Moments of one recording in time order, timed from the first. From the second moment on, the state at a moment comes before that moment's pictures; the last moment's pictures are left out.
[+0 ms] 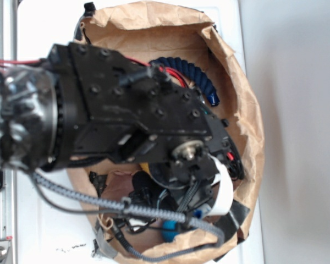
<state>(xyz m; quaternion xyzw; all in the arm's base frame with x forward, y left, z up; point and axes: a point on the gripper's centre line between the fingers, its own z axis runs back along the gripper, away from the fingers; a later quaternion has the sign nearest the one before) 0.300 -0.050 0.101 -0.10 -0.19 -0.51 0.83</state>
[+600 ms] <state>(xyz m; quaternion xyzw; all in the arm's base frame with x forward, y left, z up) 0.299 -0.050 0.101 -0.10 -0.19 -0.51 0.83</state>
